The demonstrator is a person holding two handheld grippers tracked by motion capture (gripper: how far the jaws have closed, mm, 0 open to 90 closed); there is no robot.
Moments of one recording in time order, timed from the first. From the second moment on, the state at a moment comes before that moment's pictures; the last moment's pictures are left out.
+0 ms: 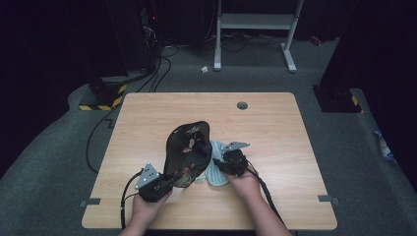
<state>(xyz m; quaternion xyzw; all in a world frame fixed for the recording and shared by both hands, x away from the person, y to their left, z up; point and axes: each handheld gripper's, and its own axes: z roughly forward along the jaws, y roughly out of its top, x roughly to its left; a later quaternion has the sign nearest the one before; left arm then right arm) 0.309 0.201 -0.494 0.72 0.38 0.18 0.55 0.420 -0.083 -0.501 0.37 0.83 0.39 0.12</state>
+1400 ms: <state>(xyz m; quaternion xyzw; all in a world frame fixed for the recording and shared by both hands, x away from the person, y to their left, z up) 0.309 0.201 -0.494 0.72 0.38 0.19 0.55 0.419 -0.078 -0.444 0.35 0.81 0.43 0.16</state>
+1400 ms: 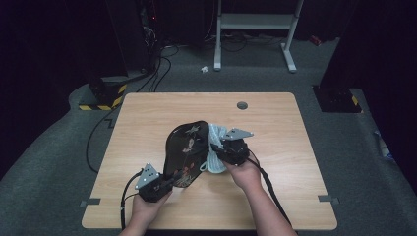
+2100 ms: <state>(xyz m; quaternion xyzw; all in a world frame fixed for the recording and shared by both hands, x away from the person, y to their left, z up) 0.295 0.205 -0.498 0.73 0.37 0.21 0.54 0.373 -0.129 -0.455 0.37 0.79 0.44 0.22</state>
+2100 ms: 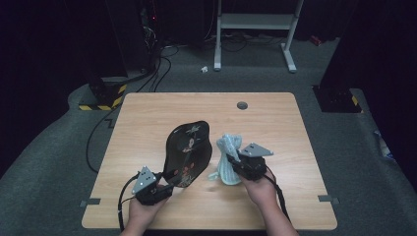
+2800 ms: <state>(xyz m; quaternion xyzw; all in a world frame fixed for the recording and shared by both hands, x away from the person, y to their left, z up) 0.273 0.201 -0.506 0.73 0.38 0.21 0.53 0.353 -0.163 -0.476 0.37 0.78 0.47 0.19</state>
